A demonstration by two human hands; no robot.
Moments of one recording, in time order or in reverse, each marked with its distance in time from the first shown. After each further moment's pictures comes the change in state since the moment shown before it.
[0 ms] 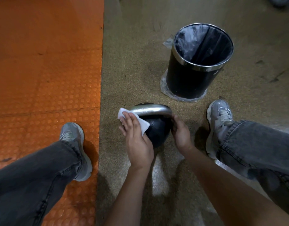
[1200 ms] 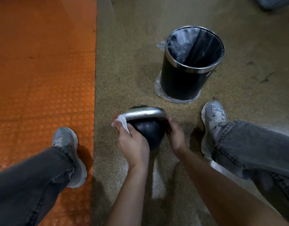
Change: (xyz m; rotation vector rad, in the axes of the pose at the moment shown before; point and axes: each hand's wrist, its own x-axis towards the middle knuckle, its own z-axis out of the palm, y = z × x) left_hand 0.026 0.045 -0.016 -0.232 0.085 -0.627; right_hand 0.003 0.002 -0.001 0.022 0.008 0.007
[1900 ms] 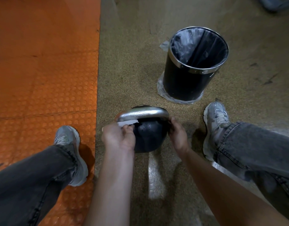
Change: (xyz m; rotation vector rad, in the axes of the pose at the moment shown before) left_hand 0.059 0.029 -0.029 -1.085 -0.167 -0.777; right_hand -0.004 -0.005 -0.002 0.069 -0.009 0.014
